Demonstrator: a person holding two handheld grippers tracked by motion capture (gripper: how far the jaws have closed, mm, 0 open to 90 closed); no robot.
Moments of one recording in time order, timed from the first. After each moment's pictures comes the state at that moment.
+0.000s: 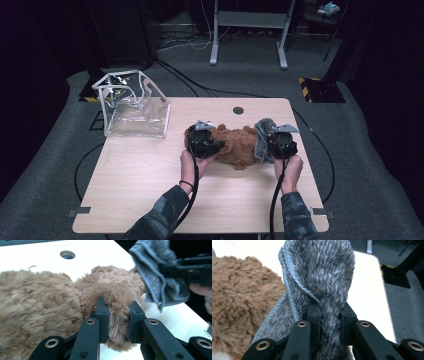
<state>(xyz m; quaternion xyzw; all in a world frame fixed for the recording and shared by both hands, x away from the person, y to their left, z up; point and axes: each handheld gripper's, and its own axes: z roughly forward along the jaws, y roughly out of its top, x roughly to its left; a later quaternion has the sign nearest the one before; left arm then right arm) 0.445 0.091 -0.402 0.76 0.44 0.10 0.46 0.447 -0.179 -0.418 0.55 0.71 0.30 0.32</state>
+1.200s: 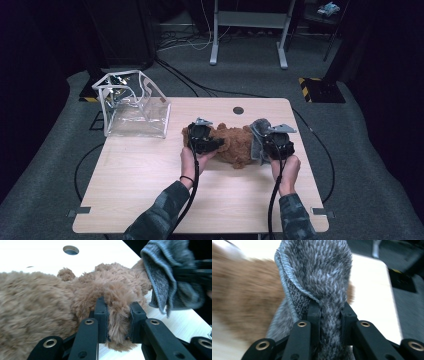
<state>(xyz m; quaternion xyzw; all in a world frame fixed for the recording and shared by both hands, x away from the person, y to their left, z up) 0.461 0.092 -0.407 0.76 0.46 0.08 0.45 0.436 -0.162 -0.407 0.54 0.72 0.32 0.31</state>
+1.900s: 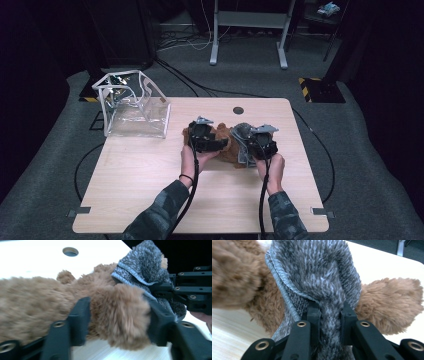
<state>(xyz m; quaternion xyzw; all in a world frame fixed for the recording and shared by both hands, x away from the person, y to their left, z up) 0.461 0.095 -0.400 0.77 0.45 0.10 0.45 0.453 -0.126 -0.424 0.51 0.75 0.32 0.27</state>
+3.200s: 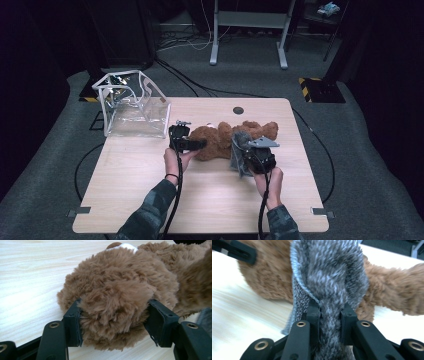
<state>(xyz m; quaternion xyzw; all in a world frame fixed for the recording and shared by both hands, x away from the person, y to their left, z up) 0.486 0.150 -0.444 0.74 0.53 0.09 0.40 0.411 -0.117 -0.431 0.47 0.76 0.36 0.26</state>
